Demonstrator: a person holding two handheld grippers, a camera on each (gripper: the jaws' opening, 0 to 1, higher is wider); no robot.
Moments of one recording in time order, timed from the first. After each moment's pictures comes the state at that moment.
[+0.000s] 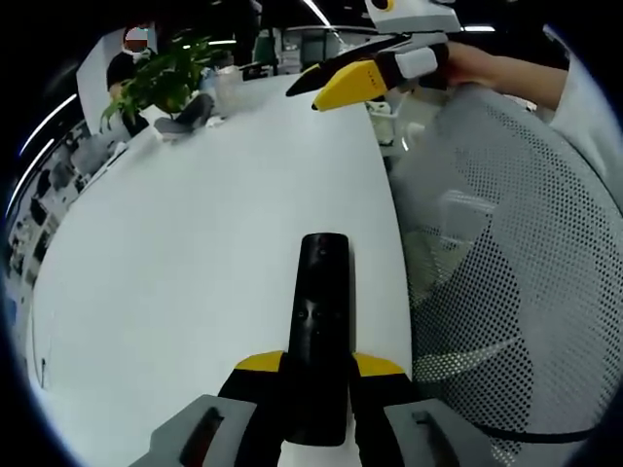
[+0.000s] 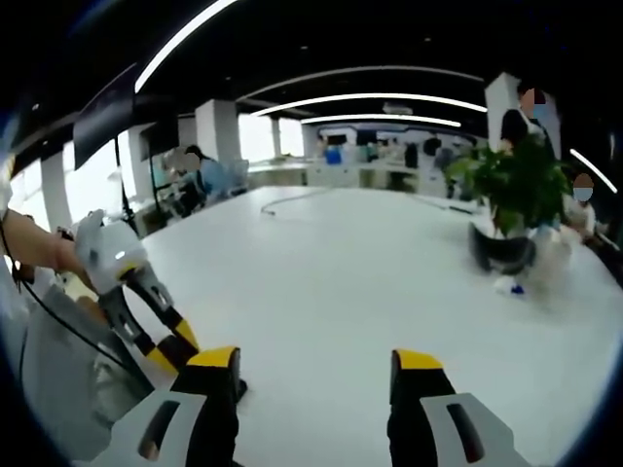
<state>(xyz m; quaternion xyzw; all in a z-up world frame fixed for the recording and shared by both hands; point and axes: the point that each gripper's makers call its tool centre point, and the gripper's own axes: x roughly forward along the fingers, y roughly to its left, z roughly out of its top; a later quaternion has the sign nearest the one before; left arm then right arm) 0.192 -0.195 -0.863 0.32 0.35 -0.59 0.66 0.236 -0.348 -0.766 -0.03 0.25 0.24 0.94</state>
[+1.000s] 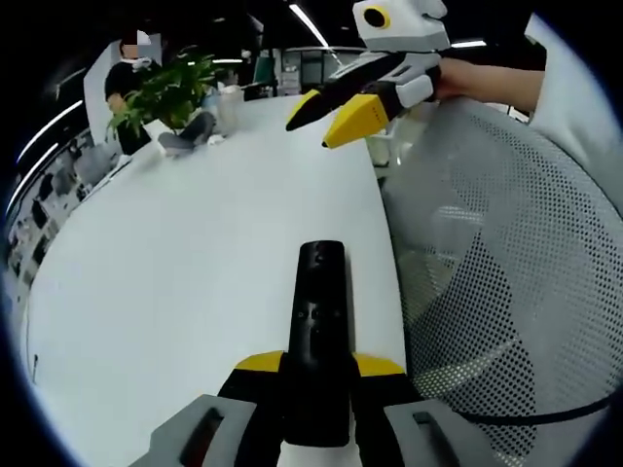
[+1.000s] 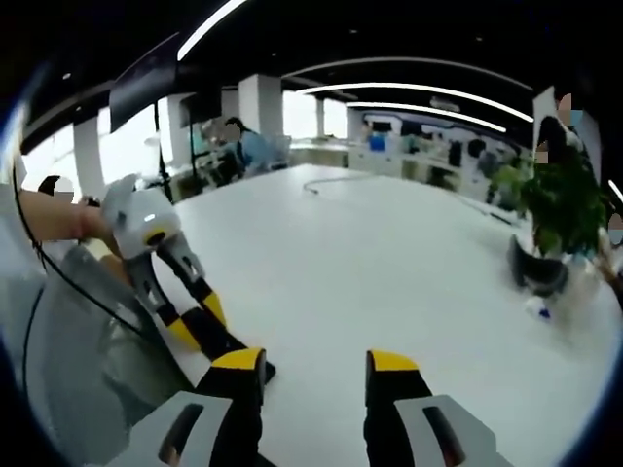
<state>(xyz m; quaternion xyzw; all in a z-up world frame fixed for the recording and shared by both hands) 0.186 -0.195 -0.861 0.27 0.31 -0.61 0.67 0.218 -0.315 -0.777 -0.09 0.27 0.33 0.90</state>
